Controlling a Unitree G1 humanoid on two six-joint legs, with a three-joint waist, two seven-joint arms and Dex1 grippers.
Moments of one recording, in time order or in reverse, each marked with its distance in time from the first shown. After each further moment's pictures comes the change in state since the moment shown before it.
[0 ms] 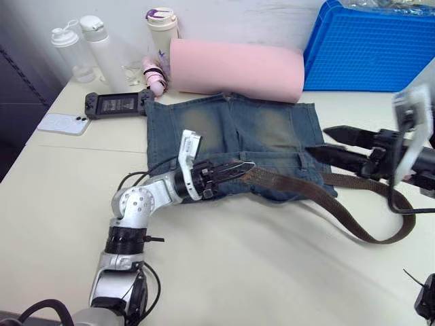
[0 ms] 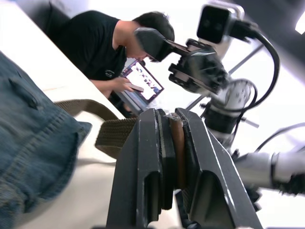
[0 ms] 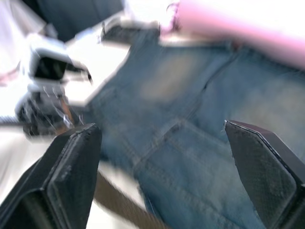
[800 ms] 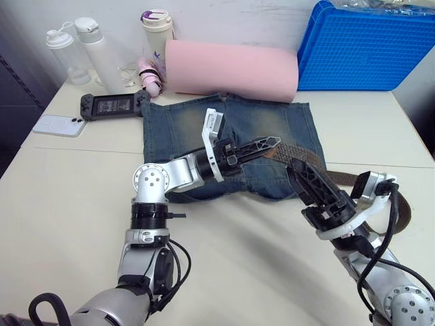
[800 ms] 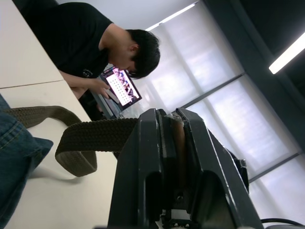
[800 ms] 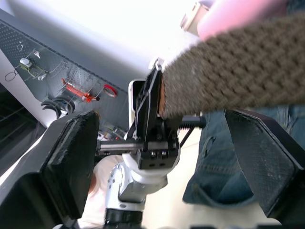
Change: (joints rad) left arm -0.143 -0.141 0.126 0.104 -0.107 0.134 0.296; right arm 0.480 0.464 0.420 -0.212 0.325 -0.763 -0.332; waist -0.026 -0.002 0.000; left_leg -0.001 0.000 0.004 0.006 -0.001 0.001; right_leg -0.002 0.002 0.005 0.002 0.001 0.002
